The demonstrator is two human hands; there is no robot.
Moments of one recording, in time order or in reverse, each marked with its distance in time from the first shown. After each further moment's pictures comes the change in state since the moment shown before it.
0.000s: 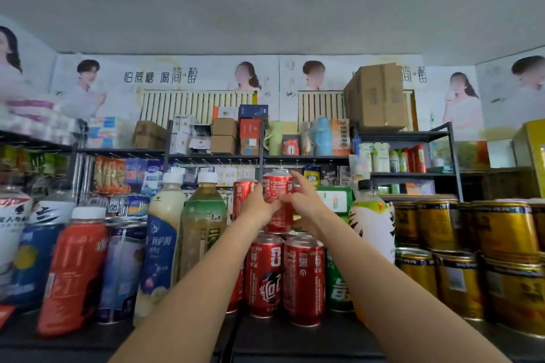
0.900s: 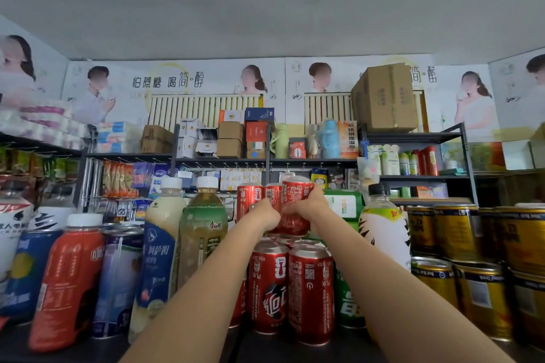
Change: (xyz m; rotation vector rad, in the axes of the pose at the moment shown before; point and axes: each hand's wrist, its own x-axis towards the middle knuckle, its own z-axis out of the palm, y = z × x) left_hand 0.013 0.004 0.003 0.287 -0.056 -0.139; right_hand 0.053 0.020 -0.006 -0.223 0.218 0.104
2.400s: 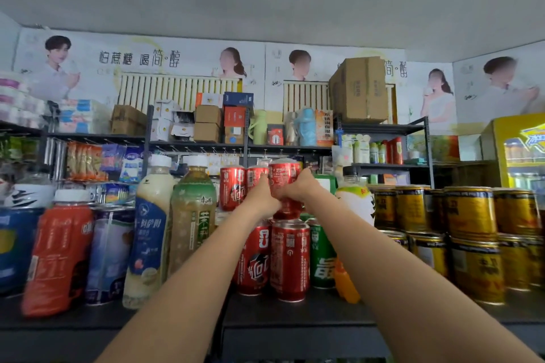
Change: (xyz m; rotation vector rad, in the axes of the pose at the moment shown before) left_hand -0.035 0.006 0.012 -0.167 -0.048 0.223; right_hand -0.047 -0.020 -0.025 -0.284 -0.019 0.040
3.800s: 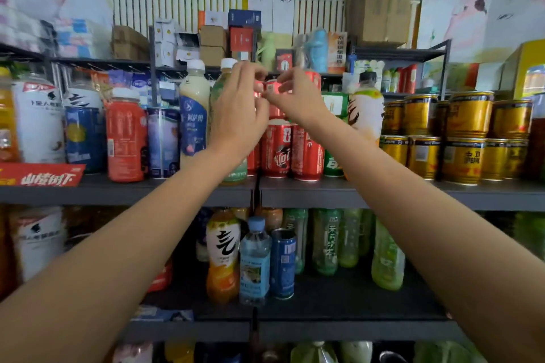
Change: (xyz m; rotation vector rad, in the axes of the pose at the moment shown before) left_hand -0.137 -0.021 -0.053 0.274 0.629 0.660; right_hand -0.137 -0.025 0.033 -0.025 0.100 -0.497
